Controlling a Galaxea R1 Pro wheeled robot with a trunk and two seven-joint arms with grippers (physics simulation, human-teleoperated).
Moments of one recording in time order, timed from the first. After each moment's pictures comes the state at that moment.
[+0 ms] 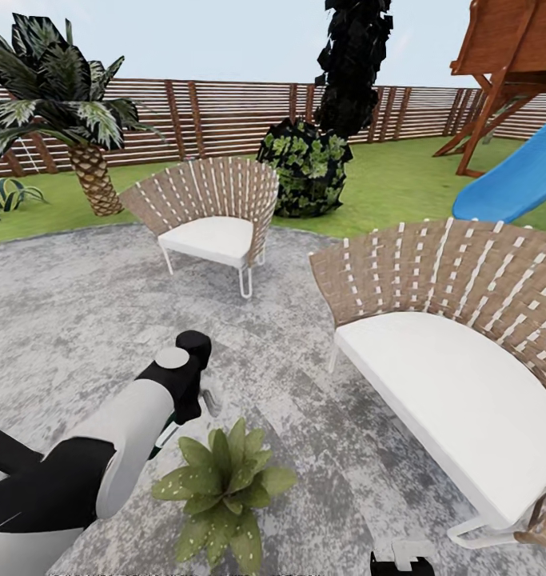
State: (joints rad) left arm -1.11 -0.12 -0.10 -0.47 -1.76 0.71 -1.56; right arm -0.43 -0.01 0.01 -0.03 0.08 -0.38 -0.22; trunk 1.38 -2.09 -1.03
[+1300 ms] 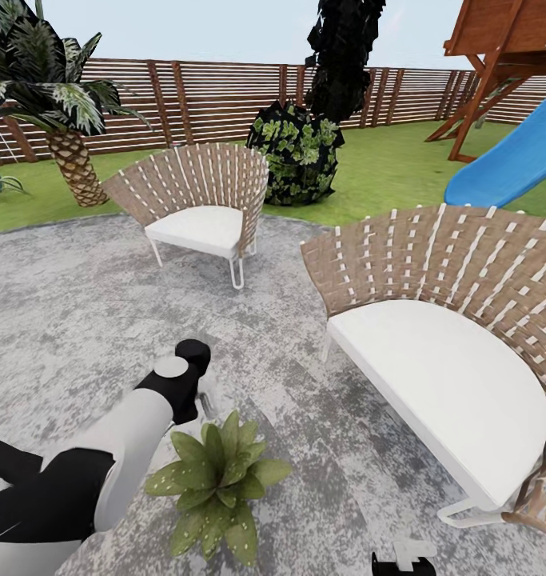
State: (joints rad) left arm -1.06 -0.11 -0.09 -0.48 -1.75 0.71 -1.40; right arm -0.43 -0.02 0.01 -0.03 0.08 -0.38 -0.22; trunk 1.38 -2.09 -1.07
